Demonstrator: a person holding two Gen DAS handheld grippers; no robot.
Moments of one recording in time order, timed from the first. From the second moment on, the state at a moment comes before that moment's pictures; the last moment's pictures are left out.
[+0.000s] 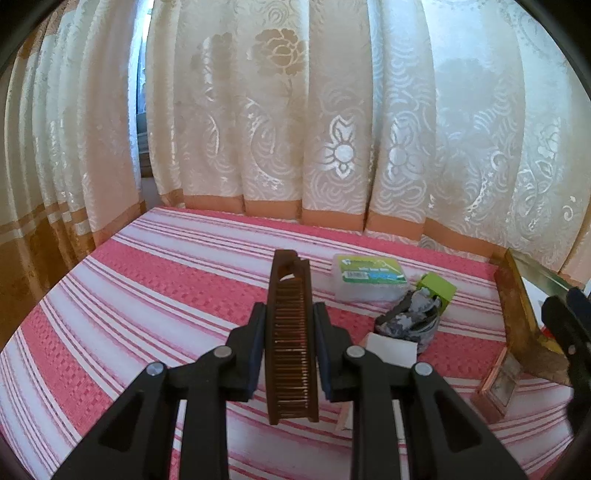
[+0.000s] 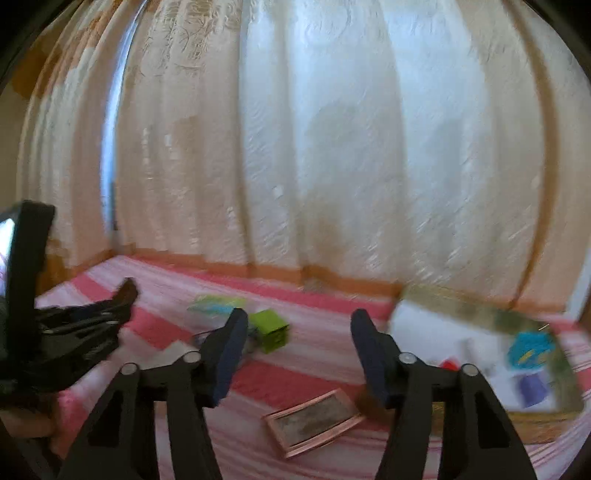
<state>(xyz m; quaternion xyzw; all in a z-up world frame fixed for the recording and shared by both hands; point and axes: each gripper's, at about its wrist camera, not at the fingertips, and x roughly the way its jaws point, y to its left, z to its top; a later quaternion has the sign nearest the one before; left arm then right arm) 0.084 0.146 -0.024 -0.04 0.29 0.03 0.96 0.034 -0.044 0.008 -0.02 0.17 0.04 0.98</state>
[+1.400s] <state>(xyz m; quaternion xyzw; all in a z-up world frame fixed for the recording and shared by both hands) 0.087 0.147 -0.018 -0.02 0.30 0.04 0.95 0.085 -0.060 -0.059 0.01 0.41 0.11 0.90</state>
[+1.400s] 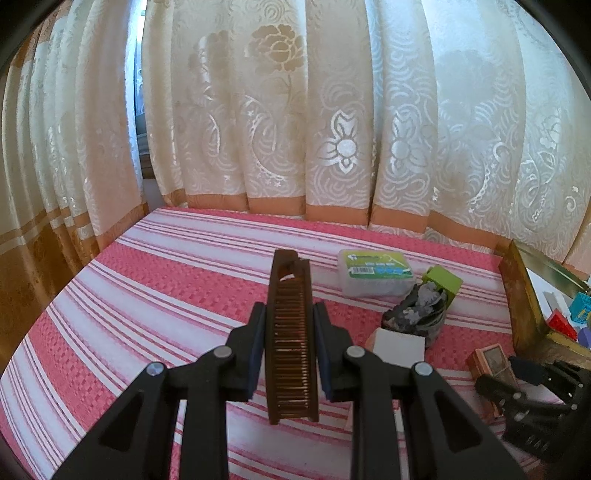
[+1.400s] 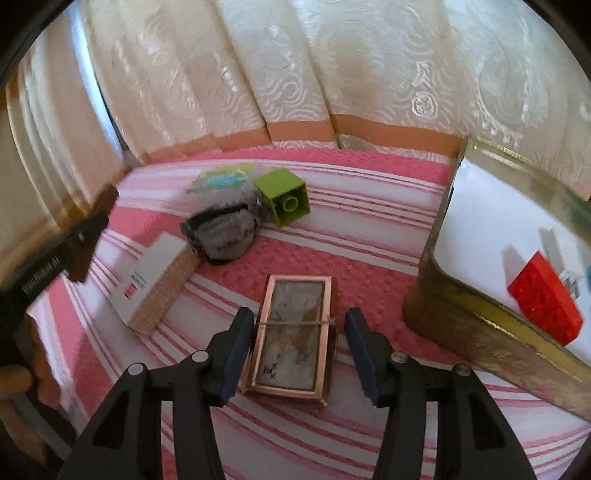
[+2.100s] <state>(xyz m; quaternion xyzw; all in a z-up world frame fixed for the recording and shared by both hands) 0.070 0.130 -0.006 -0.04 0.24 -0.02 0.97 0.044 -0.096 0.003 0.05 0.24 0.08 0.97</state>
